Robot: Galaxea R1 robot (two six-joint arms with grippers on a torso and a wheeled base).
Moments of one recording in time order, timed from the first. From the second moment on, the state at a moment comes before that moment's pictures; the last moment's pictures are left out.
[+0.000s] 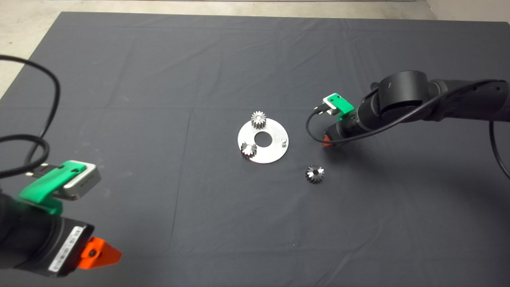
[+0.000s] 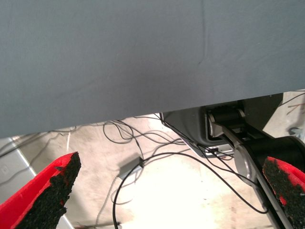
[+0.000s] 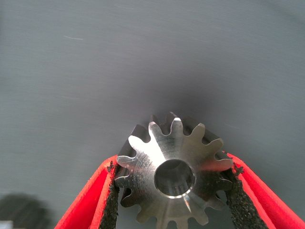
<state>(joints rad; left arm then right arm) -0.70 1.91 -0.31 -0.06 1.52 -1.44 0.30 2.43 -1.08 -0.61 -1.39 0.98</state>
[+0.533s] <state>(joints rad) -0.70 1.86 -0.31 -0.06 1.51 -1.43 0.31 2.30 -0.94 -0.61 -1.37 0.98</state>
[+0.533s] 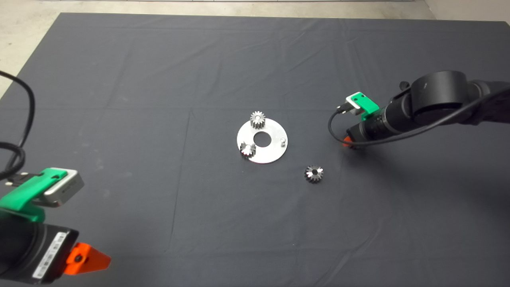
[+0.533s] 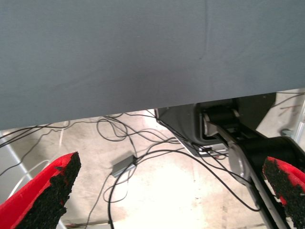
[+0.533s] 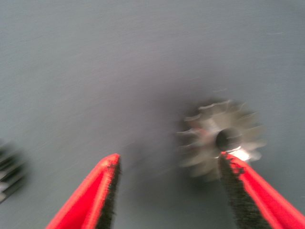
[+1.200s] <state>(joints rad) -0.70 1.93 -0.30 -0.06 1.50 -1.42 0.35 2.32 -0.68 -0.61 -1.38 1.02</state>
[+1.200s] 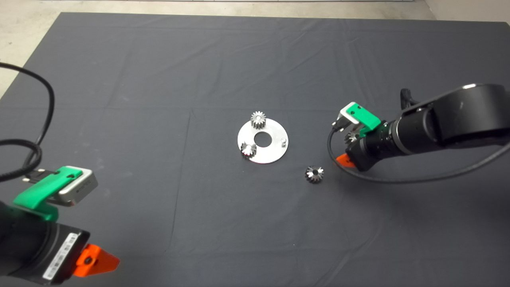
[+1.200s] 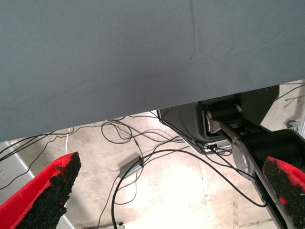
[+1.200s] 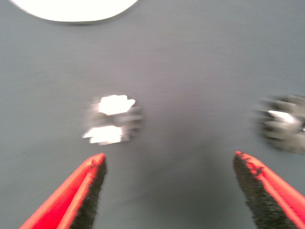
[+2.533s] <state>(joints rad) -0.70 1.92 -0.30 -0.06 1.50 -1.42 0.18 2.44 -0.69 -0.90 -1.35 1.02</state>
